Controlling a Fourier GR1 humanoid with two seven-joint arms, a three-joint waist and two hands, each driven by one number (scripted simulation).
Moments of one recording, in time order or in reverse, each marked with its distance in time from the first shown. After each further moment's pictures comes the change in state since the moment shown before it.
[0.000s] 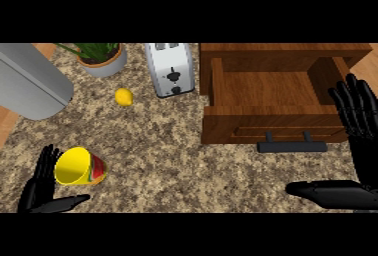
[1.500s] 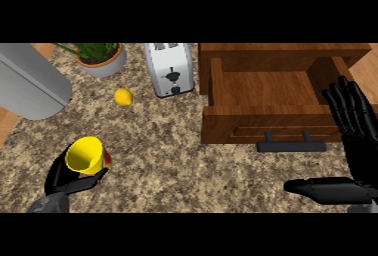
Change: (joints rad) left arm -0.136 -0.059 -0.046 0.069 0.034 -0.147 0.006; right arm 0.001 0.007 -0.008 0.059 -0.014 0.023 -0.037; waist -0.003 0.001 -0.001
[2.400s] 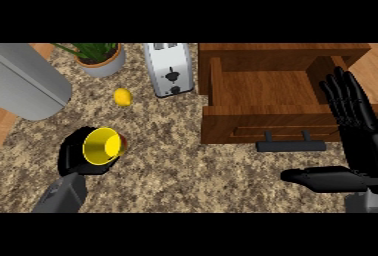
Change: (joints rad) left arm -0.087 -0.075 0.055 -0.062 0.105 0.063 -0.047; right arm -0.062 -0.008 -0.002 0.038 0.021 -0.011 0.011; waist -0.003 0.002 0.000
